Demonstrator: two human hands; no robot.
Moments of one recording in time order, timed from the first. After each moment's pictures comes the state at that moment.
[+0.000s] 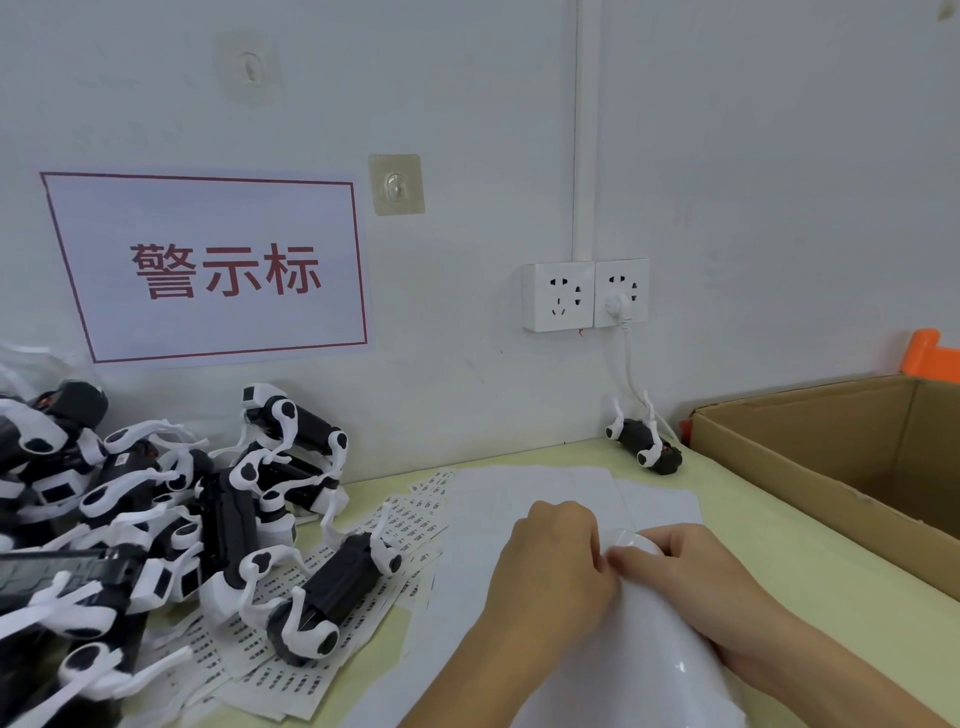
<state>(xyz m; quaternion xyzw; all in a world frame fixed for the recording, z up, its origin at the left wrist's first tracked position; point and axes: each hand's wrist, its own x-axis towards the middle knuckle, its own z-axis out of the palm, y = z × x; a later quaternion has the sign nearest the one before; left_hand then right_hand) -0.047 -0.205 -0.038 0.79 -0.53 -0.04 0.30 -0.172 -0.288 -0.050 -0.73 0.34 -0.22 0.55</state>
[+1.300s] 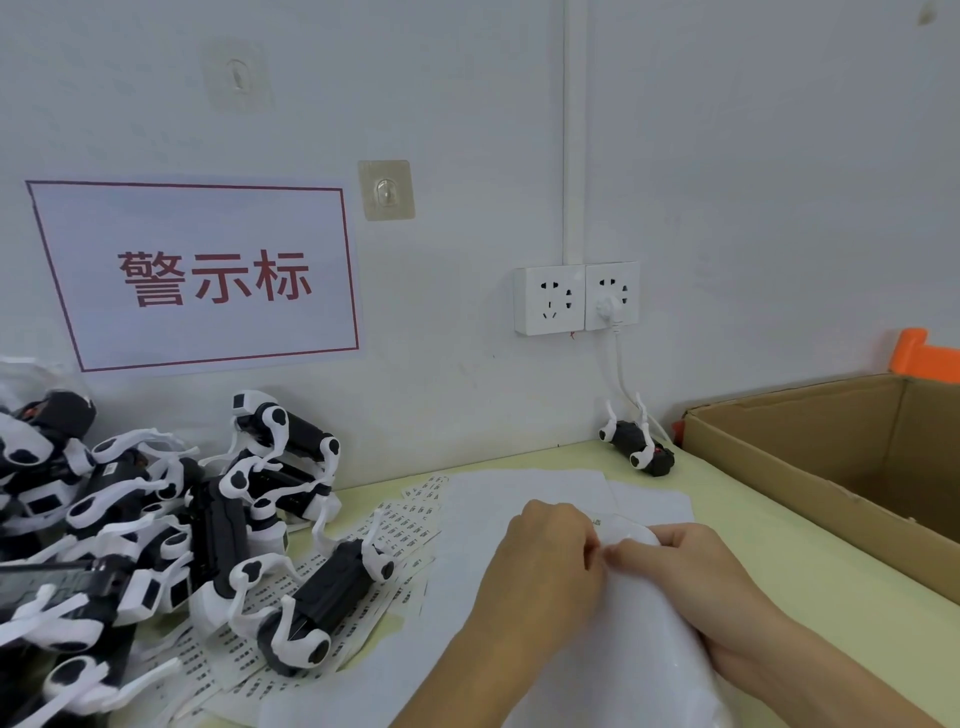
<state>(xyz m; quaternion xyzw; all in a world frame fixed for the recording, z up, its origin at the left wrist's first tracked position) -0.045 -0.205 -0.035 0.75 -0.58 0.00 0.31 -0.173 -0.288 -0.049 -0.66 0.38 -0.27 0.59</state>
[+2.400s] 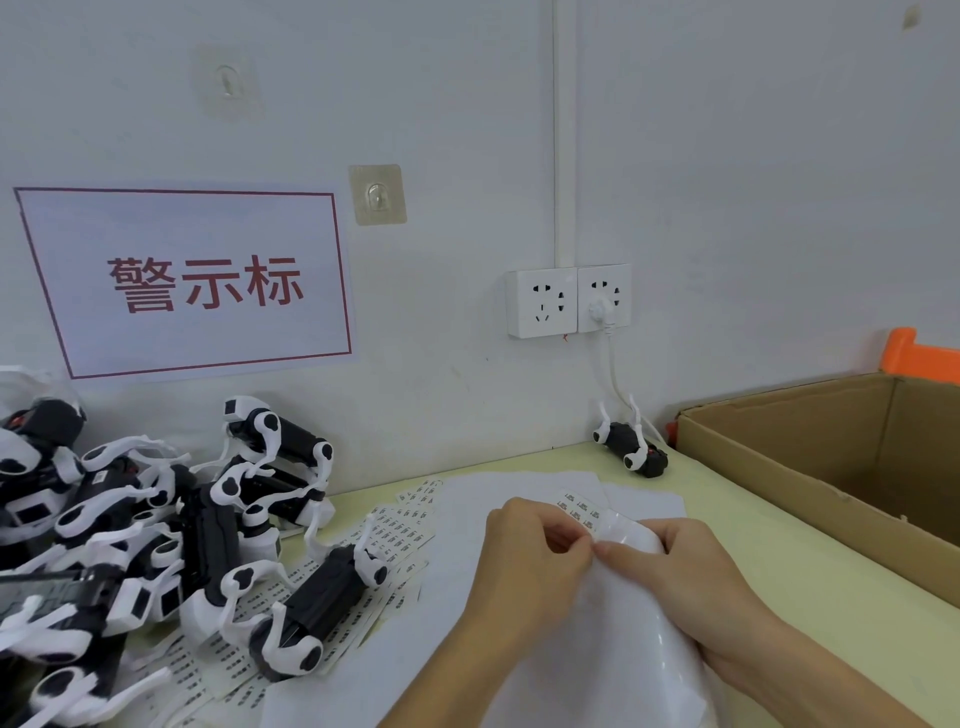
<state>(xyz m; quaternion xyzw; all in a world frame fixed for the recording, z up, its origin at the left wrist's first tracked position) -0.045 -0.205 -0.036 0.70 -0.48 -0.13 0.52 -0.173 -0.282 -0.043 -0.67 0.37 -0.31 0.56</state>
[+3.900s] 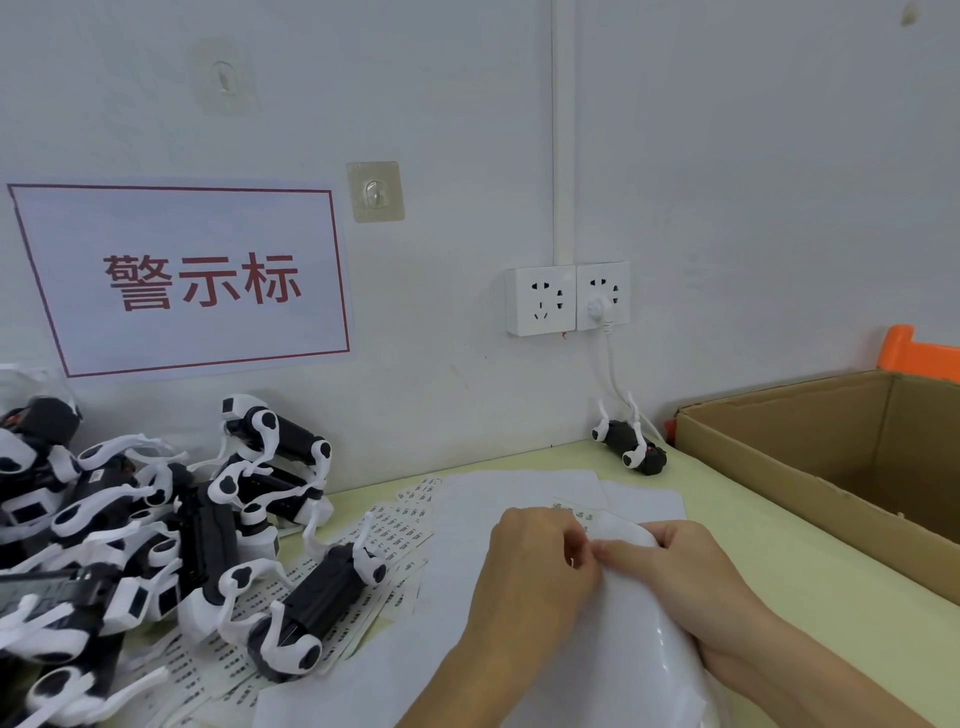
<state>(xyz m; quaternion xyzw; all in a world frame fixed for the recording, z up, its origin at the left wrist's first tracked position) -0.049 -0.203 -0.043 0.73 -0.53 -0.02 0.43 -0.174 -0.278 -0.042 -0.65 0.37 -0.29 0.60</state>
